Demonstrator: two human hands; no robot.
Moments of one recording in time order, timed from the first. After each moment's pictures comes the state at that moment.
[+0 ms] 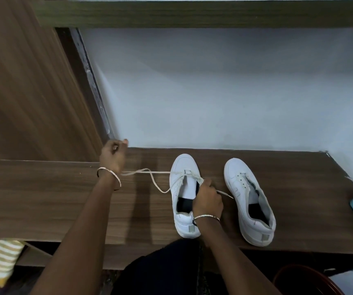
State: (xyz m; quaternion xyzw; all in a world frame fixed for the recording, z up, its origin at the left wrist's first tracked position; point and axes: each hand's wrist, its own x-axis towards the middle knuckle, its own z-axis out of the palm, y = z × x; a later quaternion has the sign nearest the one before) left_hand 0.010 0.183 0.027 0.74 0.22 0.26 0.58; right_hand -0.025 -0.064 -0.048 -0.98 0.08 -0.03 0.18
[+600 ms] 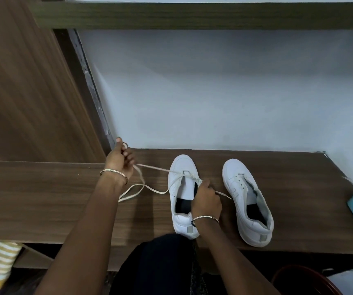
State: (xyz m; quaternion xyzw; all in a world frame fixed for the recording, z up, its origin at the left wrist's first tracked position) left_hand 0.016 0.161 0.034 0.40 0.22 0.10 0.89; right_hand -0.024 -0.065 -0.050 -0.98 0.09 -0.03 0.18
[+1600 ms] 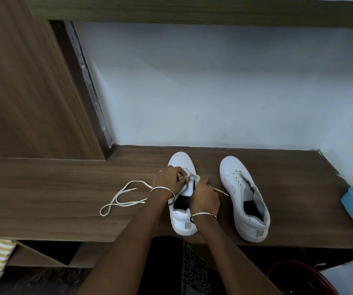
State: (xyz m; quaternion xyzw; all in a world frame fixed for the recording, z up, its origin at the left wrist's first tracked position) left_hand 0.012 0.054 -0.038 0.96 0.01 0.00 0.27; right_hand -0.026 -0.068 -0.042 -0.98 0.07 -0.01 0.19
